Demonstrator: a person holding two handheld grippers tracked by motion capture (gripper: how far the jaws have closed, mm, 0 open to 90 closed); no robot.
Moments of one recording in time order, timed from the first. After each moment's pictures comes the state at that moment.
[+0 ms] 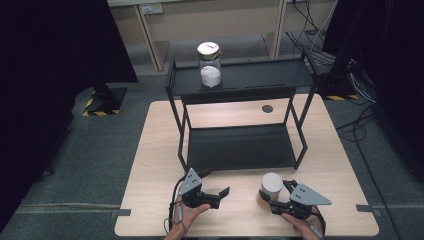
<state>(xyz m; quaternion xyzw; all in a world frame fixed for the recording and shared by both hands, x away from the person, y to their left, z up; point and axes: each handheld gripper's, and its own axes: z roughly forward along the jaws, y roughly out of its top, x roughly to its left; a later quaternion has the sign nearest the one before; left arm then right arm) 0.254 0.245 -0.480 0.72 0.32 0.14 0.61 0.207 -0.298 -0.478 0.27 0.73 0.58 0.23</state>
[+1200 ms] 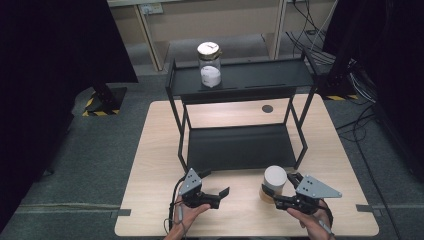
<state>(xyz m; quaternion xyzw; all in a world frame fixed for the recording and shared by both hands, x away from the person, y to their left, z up) 0.254 0.246 -0.482 0.72 0.32 0.14 0.61 0.209 -0.304 -0.429 0.26 0.73 0.59 0.22</state>
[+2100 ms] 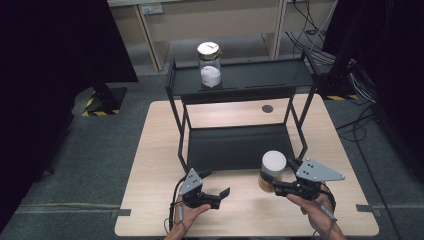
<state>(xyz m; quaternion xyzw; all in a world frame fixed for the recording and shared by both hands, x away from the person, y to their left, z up) 0.255 0.245 -0.482 0.72 0.32 0.14 0.60 0.226 -0.298 -0.378 0.25 0.73 0.59 0.22</state>
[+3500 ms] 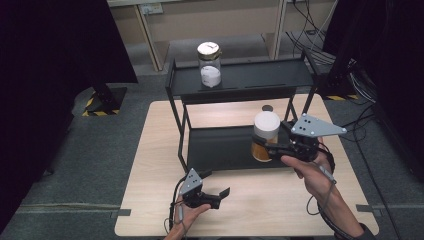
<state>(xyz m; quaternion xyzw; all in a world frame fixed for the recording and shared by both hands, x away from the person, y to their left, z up) 0.257 0.245 -0.483 0.72 0.32 0.14 0.60 0.270 -0.276 -0.280 0.24 0.73 0.60 0.23</state>
